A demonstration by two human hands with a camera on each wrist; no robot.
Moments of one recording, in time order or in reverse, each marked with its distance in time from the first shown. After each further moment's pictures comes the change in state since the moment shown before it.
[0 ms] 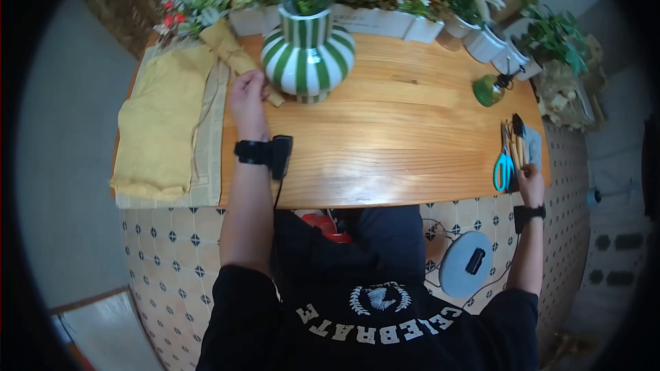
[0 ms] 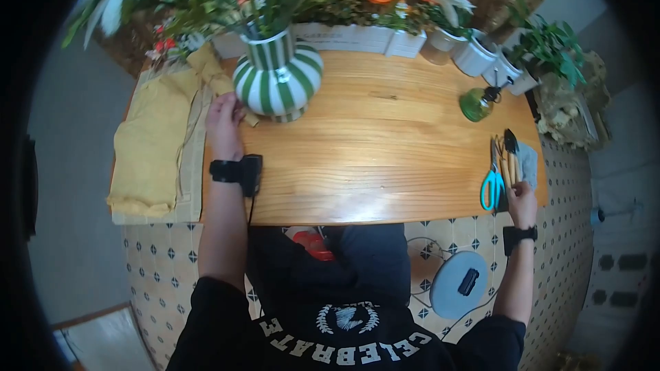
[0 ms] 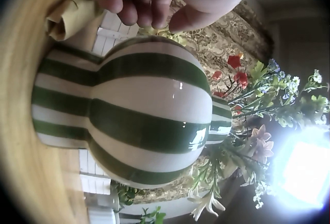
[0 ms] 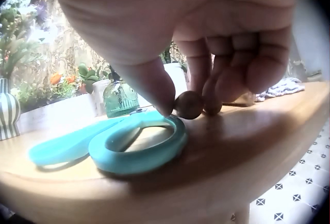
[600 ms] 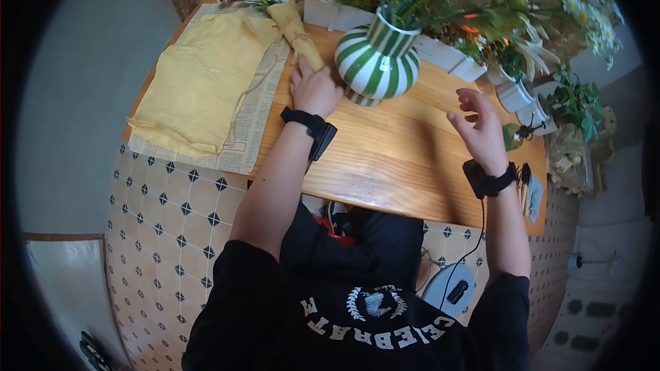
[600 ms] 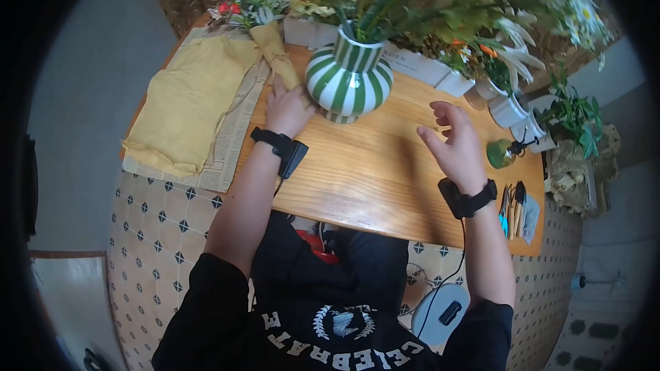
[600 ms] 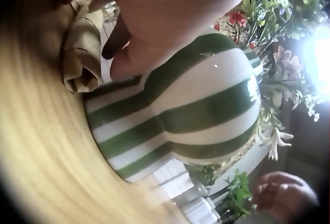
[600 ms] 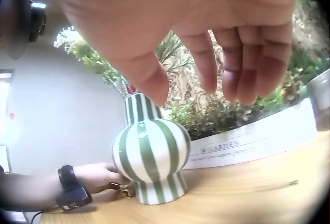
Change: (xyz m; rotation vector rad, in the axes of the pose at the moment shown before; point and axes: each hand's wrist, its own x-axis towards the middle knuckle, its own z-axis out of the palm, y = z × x) left_hand -0.012 0.020 0.009 1.314 -0.094 0.170; right_hand -0.019 -0.351 -0.008 0.512 -0.204 -0.716
